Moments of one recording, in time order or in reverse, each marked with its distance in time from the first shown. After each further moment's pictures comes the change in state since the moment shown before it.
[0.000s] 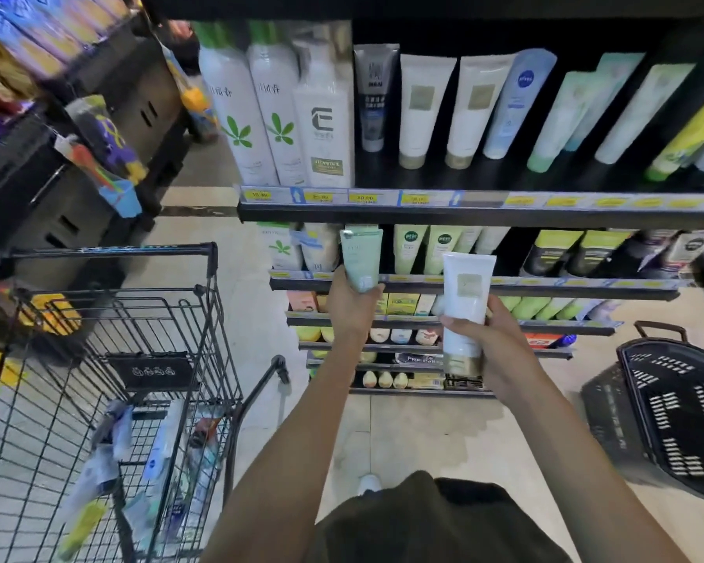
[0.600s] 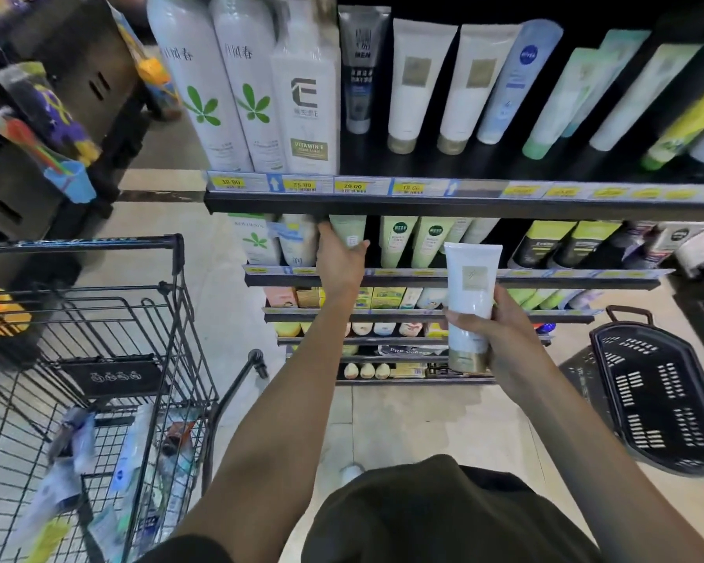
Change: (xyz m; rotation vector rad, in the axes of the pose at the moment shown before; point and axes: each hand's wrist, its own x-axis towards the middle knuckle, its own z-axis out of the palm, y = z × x) left_hand 0.081 0.008 0.033 0.053 0.050 0.081; right_hand 0.018 -0.001 -0.009 -0.057 0.035 -0.019
